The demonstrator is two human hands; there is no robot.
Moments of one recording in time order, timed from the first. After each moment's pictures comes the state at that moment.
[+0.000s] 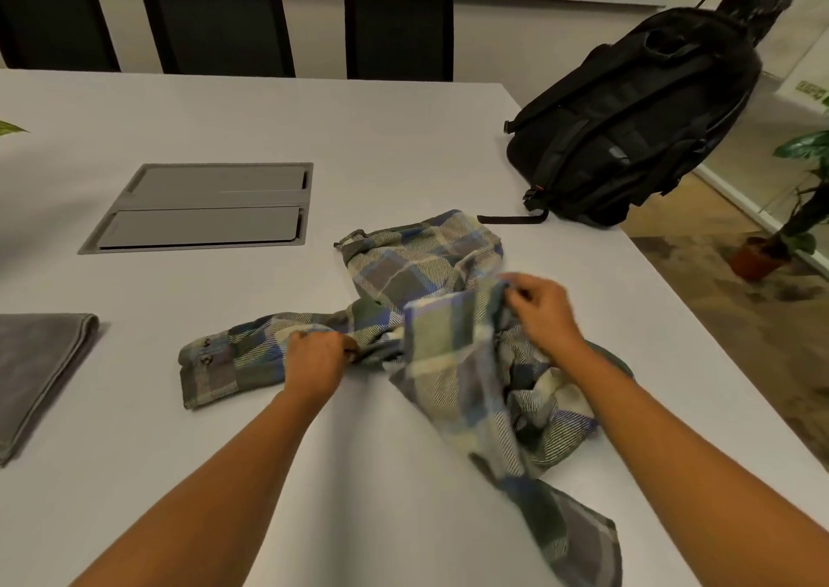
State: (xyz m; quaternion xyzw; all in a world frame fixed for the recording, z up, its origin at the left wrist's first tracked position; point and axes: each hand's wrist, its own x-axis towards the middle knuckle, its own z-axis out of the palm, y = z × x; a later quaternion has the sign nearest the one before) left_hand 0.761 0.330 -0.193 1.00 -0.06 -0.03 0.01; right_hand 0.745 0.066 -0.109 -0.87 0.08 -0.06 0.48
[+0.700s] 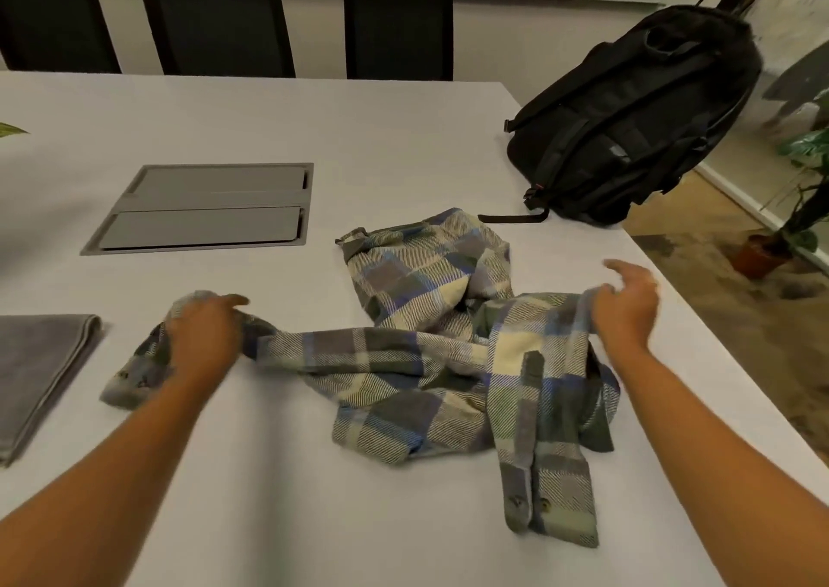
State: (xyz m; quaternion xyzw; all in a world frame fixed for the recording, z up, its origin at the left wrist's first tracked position) left_hand 0.773 0.436 -0.162 0.97 0.12 0.10 0.17; right_hand 0.750 -0.003 -0.120 -0.84 0.29 -0.26 0.39
